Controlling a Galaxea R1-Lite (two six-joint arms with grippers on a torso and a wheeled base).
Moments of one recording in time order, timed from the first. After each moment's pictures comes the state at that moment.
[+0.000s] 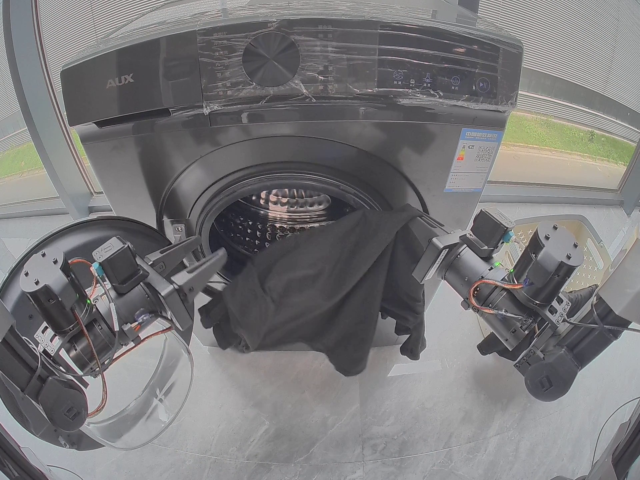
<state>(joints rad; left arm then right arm) -0.31 1.72 -0.30 -1.55 -0.34 -0.08 0.61 1.94 -0.63 -1.55 -0.07 0.20</state>
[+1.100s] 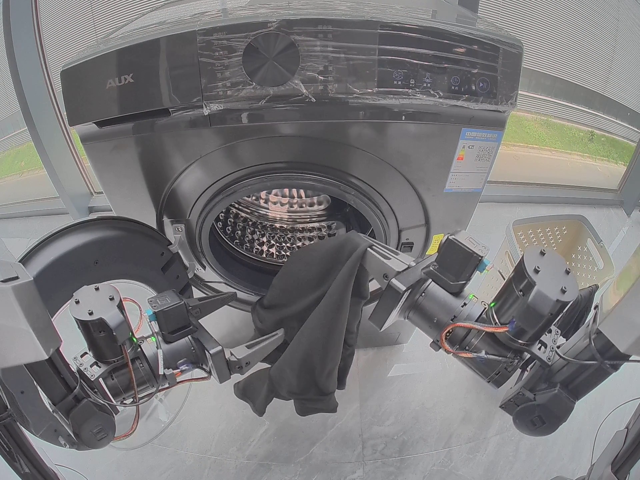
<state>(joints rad) -0.41 1.88 -0.24 -1.55 -0.38 -0.03 0.81 1.92 -0.61 -1.55 -0.05 0.20</state>
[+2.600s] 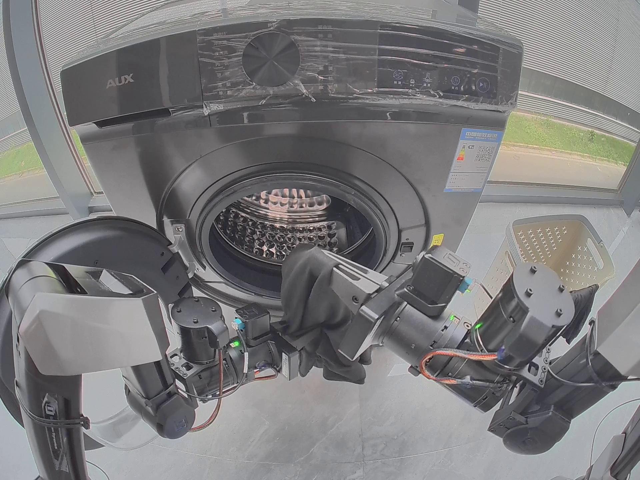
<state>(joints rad) -0.54 2.25 -0.54 -1.55 -0.29 -0.01 0.92 1.93 -0.64 -1.54 -0.06 0.20</state>
